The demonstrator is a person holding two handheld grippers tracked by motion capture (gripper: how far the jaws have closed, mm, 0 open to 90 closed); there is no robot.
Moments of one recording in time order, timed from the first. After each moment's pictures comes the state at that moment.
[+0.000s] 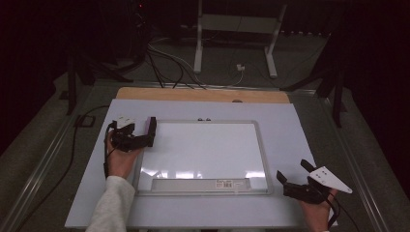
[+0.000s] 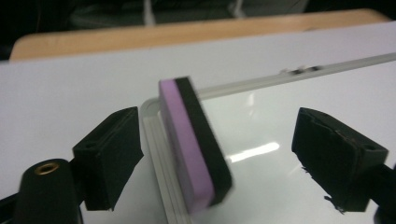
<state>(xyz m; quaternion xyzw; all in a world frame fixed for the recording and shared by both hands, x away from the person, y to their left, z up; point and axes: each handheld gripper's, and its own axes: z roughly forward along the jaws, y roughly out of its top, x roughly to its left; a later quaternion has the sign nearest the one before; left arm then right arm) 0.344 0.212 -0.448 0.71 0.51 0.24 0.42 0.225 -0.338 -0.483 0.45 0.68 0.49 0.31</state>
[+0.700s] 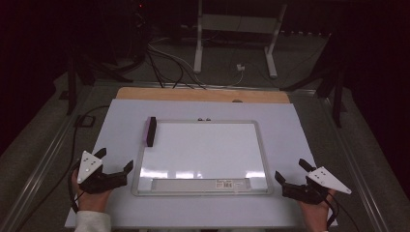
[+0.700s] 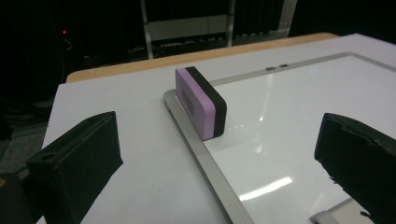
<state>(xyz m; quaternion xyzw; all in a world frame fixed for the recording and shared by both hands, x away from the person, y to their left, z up) 0.238 0.260 -0.465 0.68 0.46 0.31 0.48 0.224 -0.334 -0.481 0.44 0.68 0.49 0.31</state>
